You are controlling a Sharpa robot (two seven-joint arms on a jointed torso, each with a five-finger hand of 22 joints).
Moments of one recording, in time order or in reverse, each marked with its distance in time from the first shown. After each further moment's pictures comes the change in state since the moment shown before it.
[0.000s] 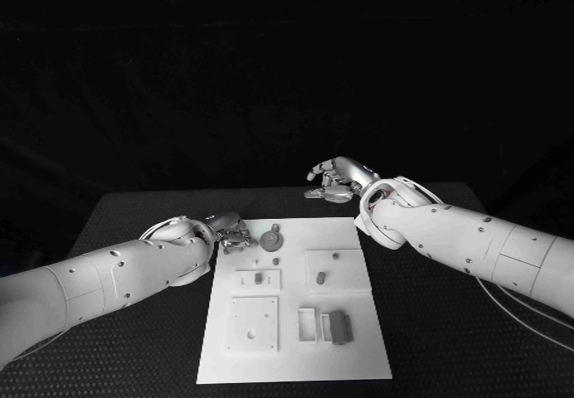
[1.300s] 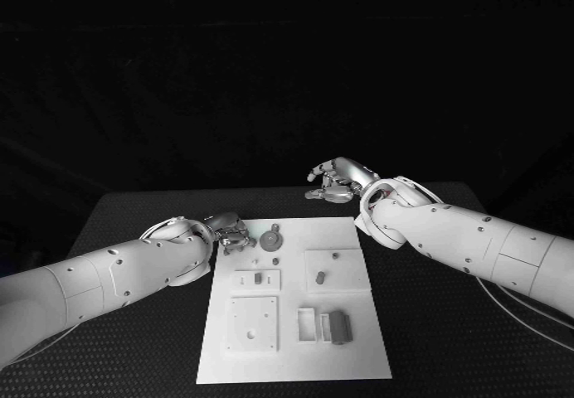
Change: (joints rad) left arm -0.001 0.000 0.000 -0.007 0.074 0.002 0.002; left_hand 0.020 0.022 0.135 -0.030 0.000 0.027 -0.015 0.026 -0.012 0.004 -0.004 0.010 -0.005 0.007 -0.004 0.008 0.006 0.000 0.012 -0.003 0.007 0.000; right arm 0.000 0.001 0.000 -0.008 0.001 0.011 -0.002; right_hand 0.000 0.000 0.000 0.005 0.000 0.000 0.000 0.000 0.000 0.000 0.000 0.000 -0.001 0.000 0.000 0.000 0.000 0.000 -0.002 0.002 0.000 0.000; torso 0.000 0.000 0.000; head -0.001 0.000
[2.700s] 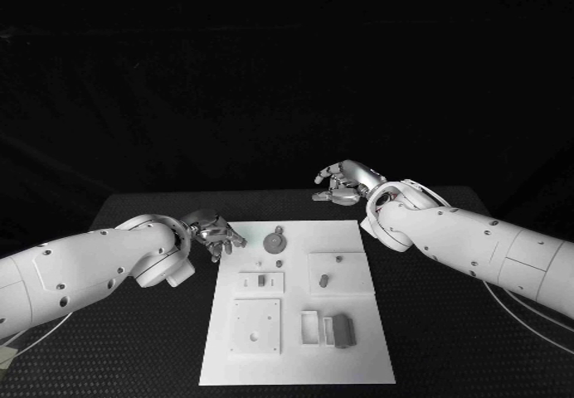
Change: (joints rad) left arm 0.068 -0.244 0.041 0.315 0.293 0.048 -0.128; left_hand -0.092 0.019 0.041 -0.060 0.153 0.053 -0.025 0.042 -0.001 0.040 -0.025 0.022 -0.011 0.029 -0.014 0.024 0.022 -0.010 0.024 -0.016 0.043 0.000; right arm 0.000 -0.003 0.000 -0.018 0.000 0.004 -0.002; right_hand 0.000 0.000 0.000 0.000 0.000 -0.001 0.001 0.000 0.000 0.000 0.000 0.004 -0.001 0.001 0.001 0.000 0.000 0.000 -0.001 -0.004 0.000 0.000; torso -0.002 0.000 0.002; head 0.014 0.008
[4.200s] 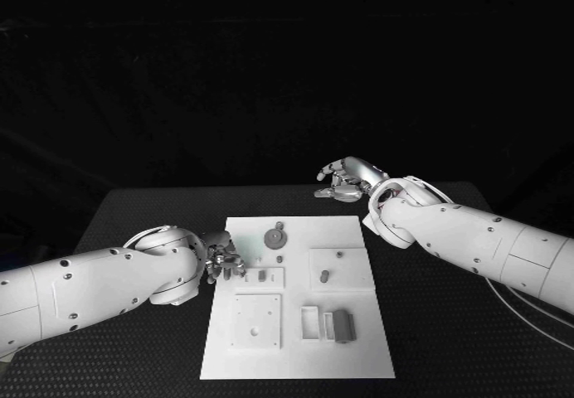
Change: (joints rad) left arm -0.007 0.018 -0.053 0.128 -0.303 0.063 -0.291; left_hand -0.055 -0.010 0.021 -0.028 0.095 0.036 -0.022 0.013 0.000 0.048 -0.023 0.031 0.003 0.041 -0.016 0.023 0.018 0.000 0.031 -0.019 0.047 0.001; right arm -0.002 -0.001 -0.001 -0.001 0.001 0.006 -0.002; right_hand 0.000 0.000 0.003 0.003 0.000 0.000 0.000 0.000 0.000 0.000 0.000 0.000 -0.002 -0.002 -0.002 0.000 0.000 0.000 0.001 0.000 0.000 0.000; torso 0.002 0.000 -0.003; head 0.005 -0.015
